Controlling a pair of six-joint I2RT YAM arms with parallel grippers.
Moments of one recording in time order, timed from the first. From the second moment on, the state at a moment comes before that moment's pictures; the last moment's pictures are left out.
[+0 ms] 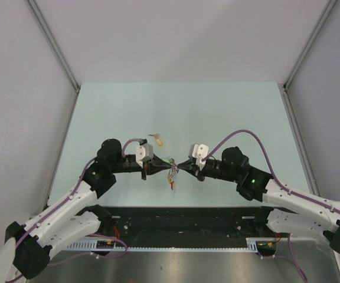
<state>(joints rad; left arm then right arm) -0.60 0.83 0.58 0.09 0.84 0.15 0.98 0.94 0.66 0.13 -0.30 -0.21</state>
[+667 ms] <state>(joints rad) -0.60 0.83 0.58 0.10 0.84 0.13 0.96 0.95 0.66 0.14 -0.33 -0.18</state>
